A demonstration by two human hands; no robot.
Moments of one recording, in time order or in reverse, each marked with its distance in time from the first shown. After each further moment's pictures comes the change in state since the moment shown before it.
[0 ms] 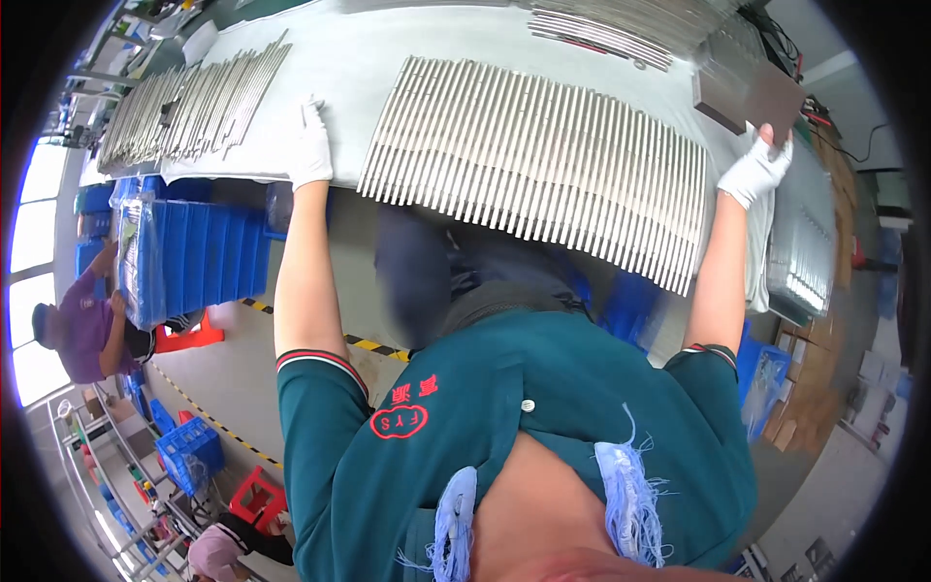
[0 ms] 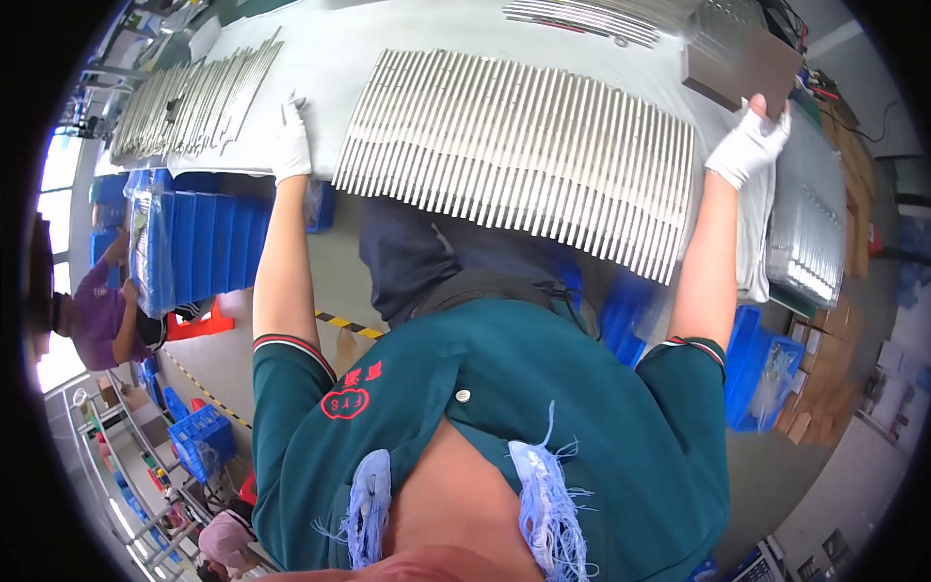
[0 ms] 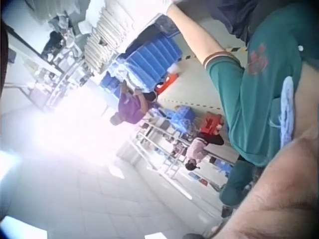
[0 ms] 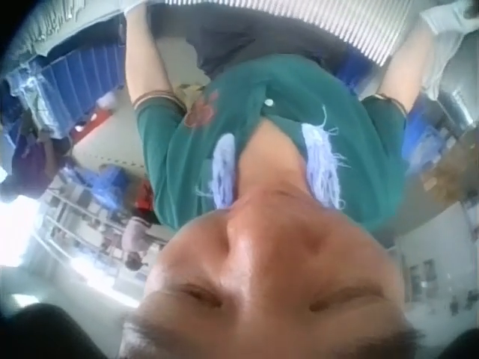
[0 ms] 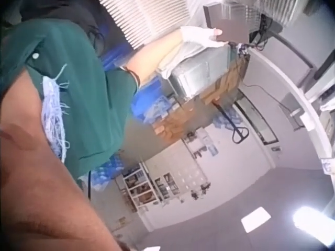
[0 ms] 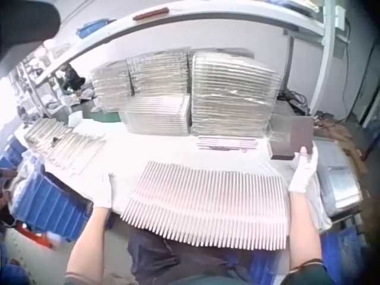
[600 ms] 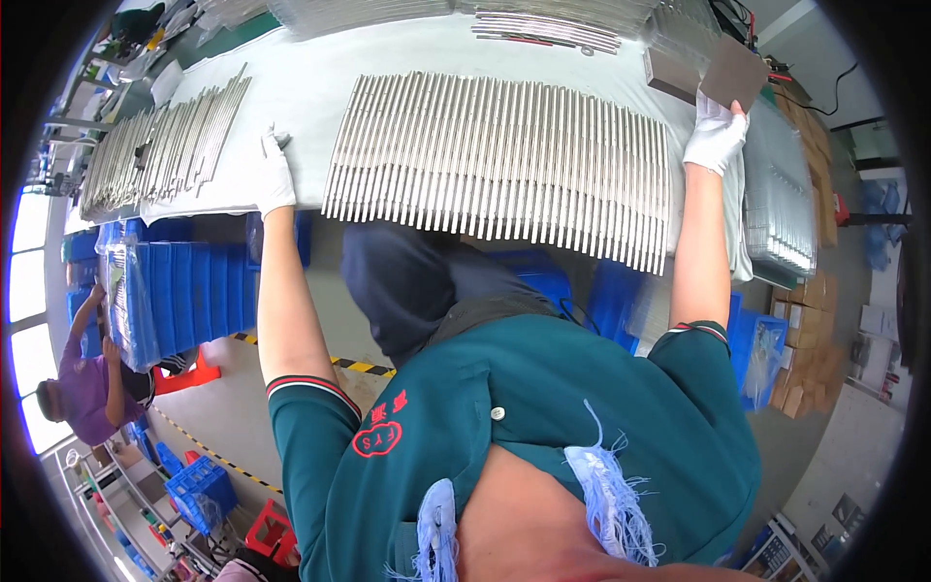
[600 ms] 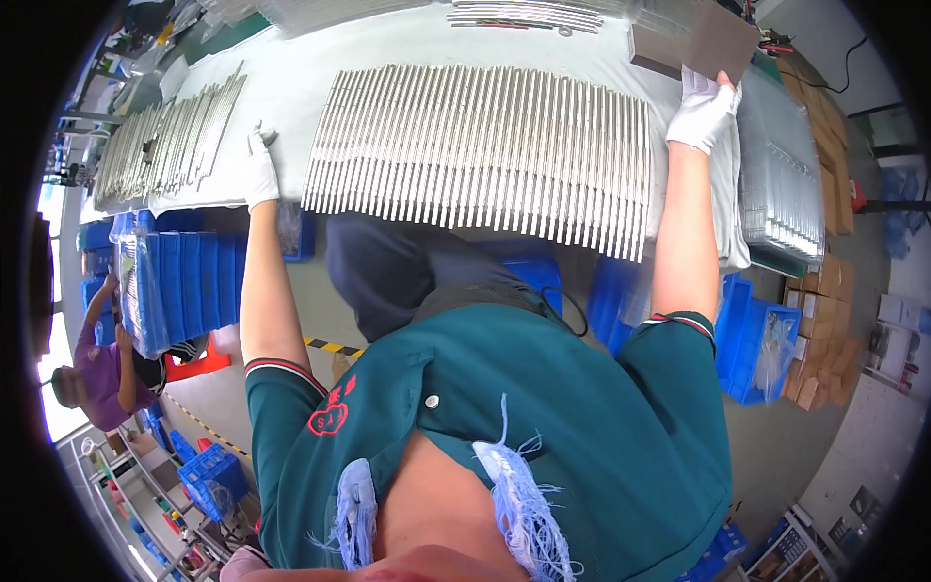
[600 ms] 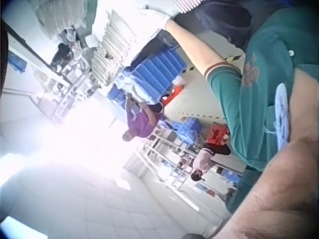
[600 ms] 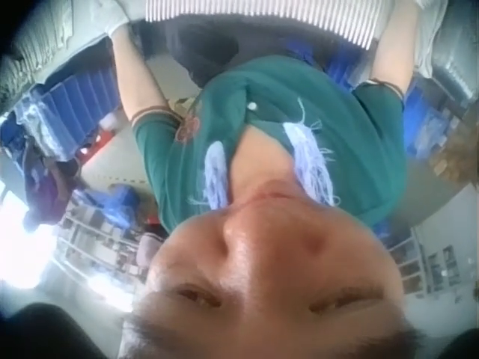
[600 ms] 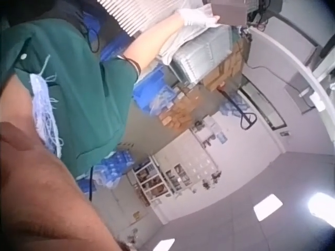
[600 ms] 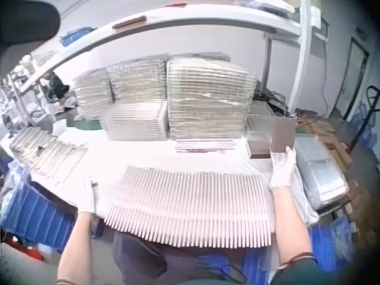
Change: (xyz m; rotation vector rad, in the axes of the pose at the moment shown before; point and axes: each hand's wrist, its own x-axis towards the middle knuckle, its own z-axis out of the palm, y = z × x) left_hand 0.001 -0.010 -0.004 -0.056 -0.080 -0.174; right_hand 0.009 0.004 -0.004 0.559 -0.035 0.425
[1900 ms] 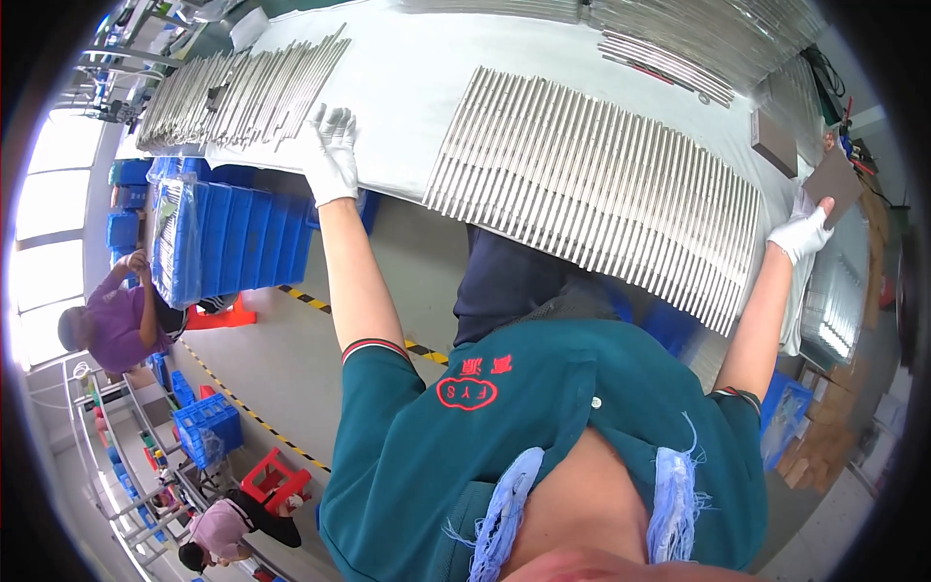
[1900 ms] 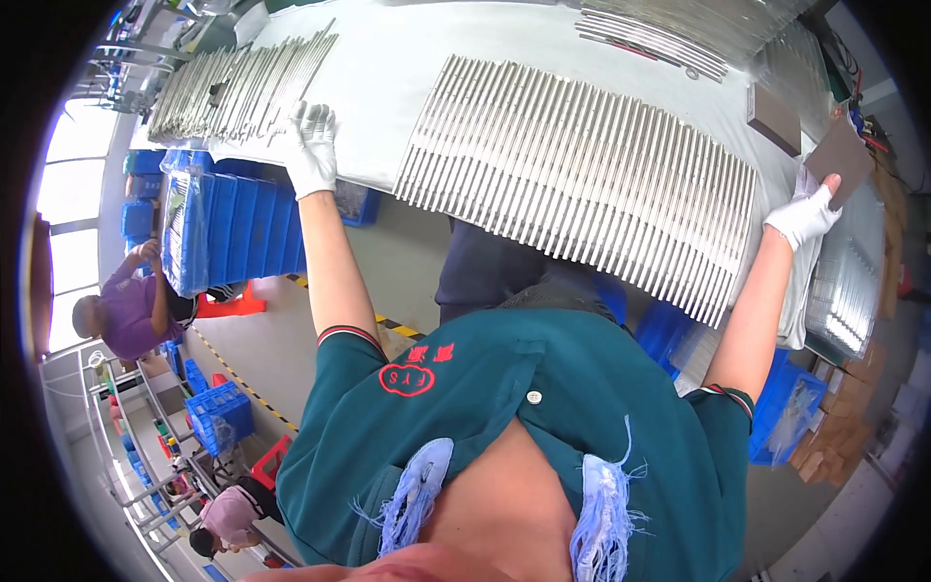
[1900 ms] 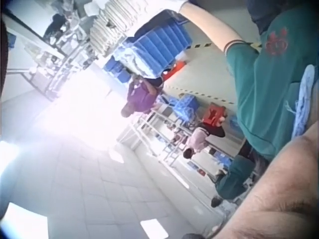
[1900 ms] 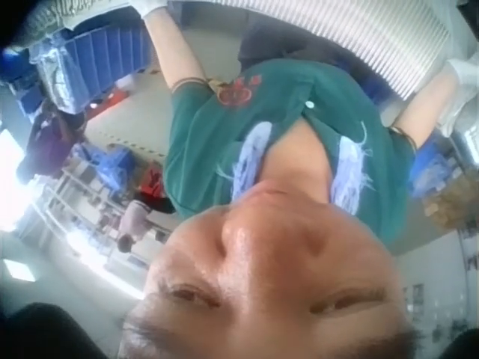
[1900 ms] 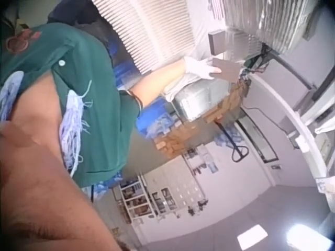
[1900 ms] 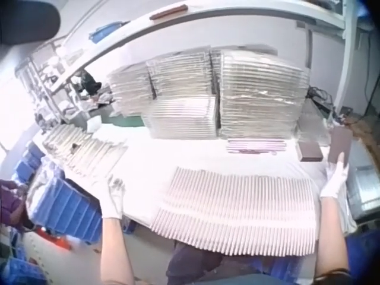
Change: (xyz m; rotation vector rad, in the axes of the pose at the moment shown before) left_hand 0.008 -0.005 -0.039 -1.174 0.140 -0.335; right_hand -0.006 -0.004 -0.017 -0.333 0.190 -0.236
